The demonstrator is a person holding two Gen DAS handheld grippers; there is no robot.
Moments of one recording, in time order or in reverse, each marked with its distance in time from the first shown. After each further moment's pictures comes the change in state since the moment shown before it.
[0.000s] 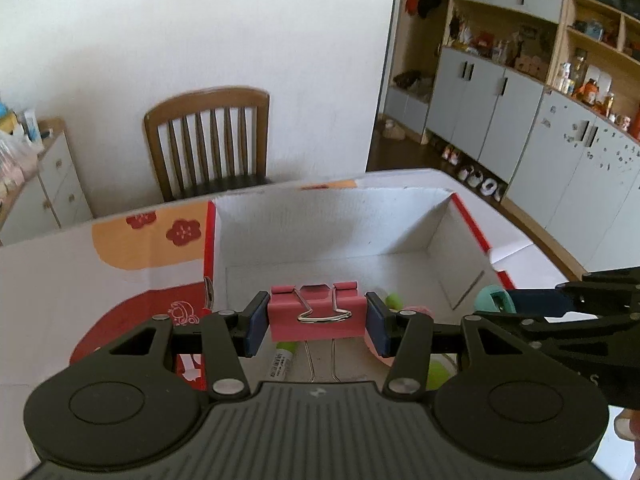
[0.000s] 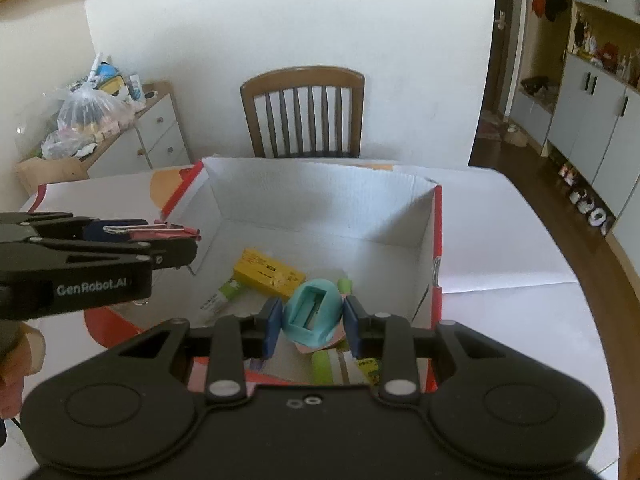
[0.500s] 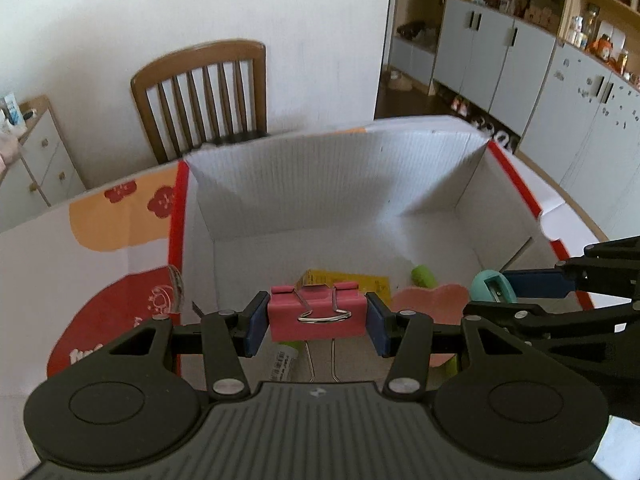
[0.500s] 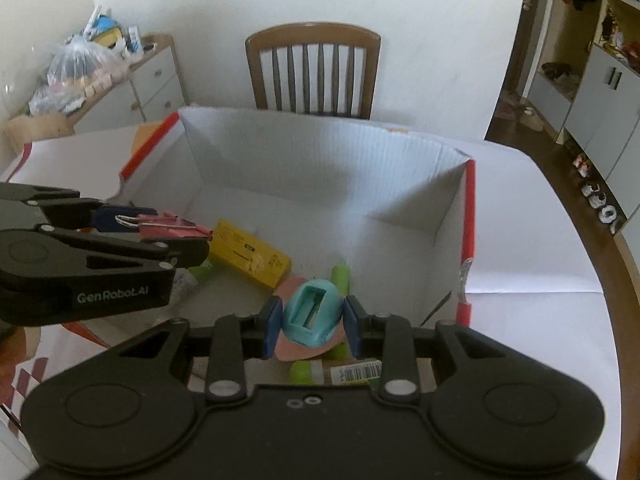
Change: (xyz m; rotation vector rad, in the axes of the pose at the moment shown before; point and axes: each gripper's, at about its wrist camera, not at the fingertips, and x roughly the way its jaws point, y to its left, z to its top) left arm 0.071 -0.002 0.000 0.044 0.148 0.022; right arm 0.061 -0.006 0.008 -0.072 0.124 0.009
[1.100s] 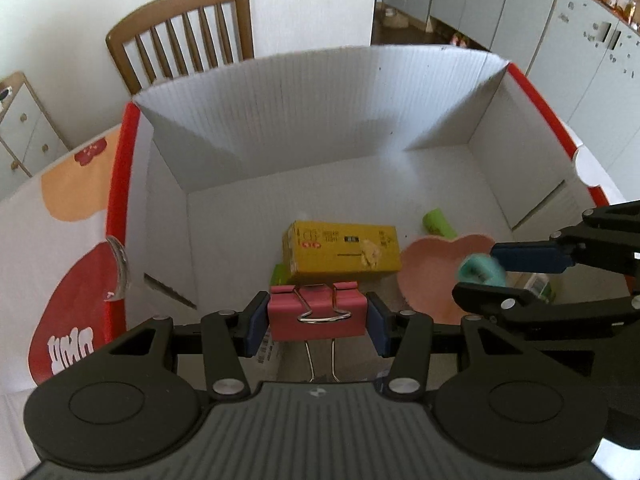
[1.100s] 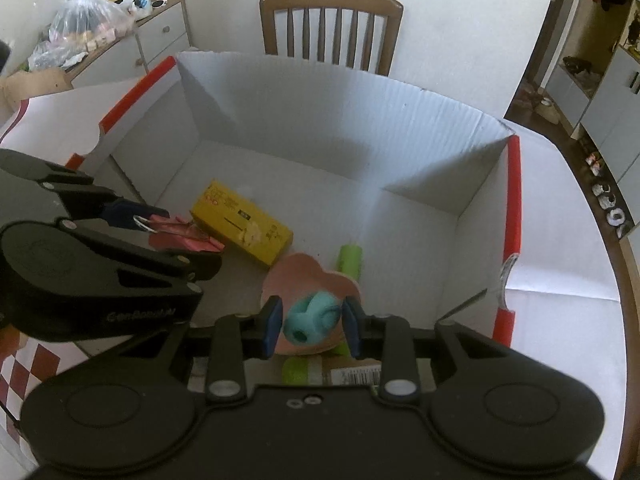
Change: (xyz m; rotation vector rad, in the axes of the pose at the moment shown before) left arm 0.046 -0.008 0.001 0.053 0.193 0.005; right arm 0.032 0.004 0.003 -0.070 0.101 0.009
